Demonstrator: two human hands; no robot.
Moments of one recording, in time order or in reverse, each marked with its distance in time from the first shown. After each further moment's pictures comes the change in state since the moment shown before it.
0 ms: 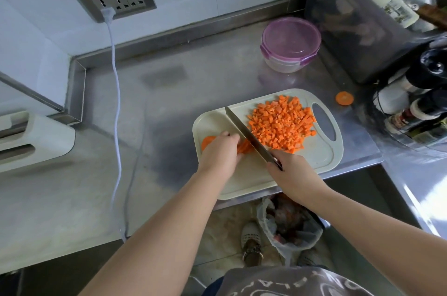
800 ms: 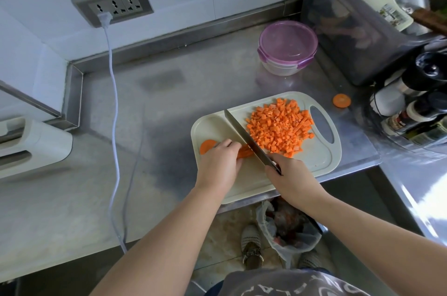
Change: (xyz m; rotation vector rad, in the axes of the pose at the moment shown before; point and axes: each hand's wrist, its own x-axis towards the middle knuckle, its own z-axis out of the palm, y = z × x) left_hand -0.014 -0.004 0.016 -0.030 0.236 0.131; right_hand -0.001 0.001 0.005 0.017 0.056 -0.031
